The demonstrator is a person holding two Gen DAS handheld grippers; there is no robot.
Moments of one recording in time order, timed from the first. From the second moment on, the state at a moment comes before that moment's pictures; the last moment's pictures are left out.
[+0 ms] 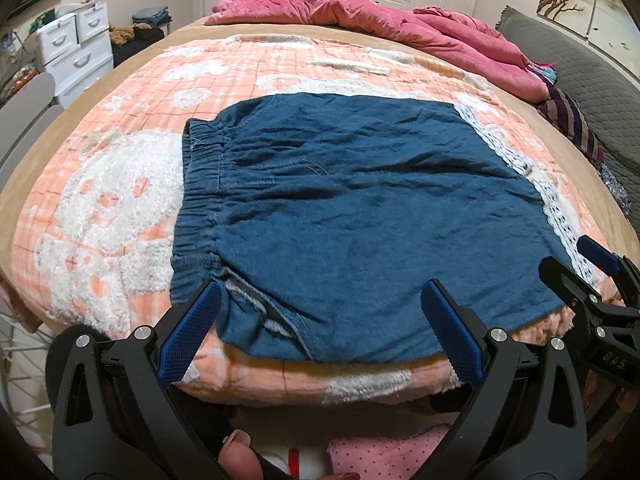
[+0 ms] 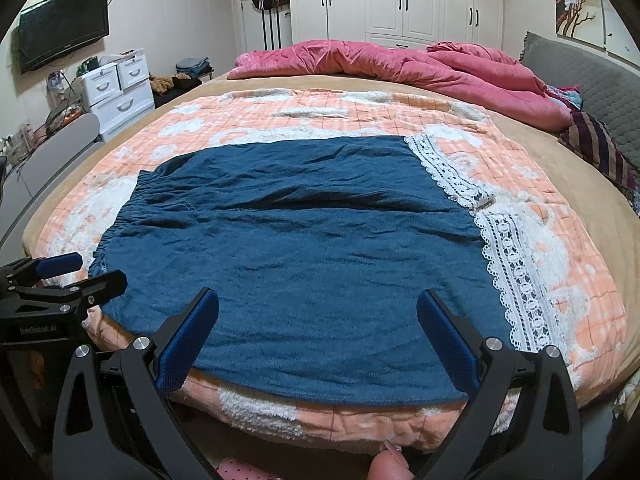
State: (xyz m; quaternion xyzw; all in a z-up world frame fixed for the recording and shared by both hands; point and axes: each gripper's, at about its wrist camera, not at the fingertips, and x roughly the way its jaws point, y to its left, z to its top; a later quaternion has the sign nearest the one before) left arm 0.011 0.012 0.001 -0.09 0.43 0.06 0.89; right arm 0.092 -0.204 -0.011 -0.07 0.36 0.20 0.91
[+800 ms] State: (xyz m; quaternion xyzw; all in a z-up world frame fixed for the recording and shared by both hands) left arm 0.134 0.160 -0.011 -0.10 0.45 0.11 0.88; right arm 0.250 -0.067 -0.007 -0.18 0.36 0.31 0.86
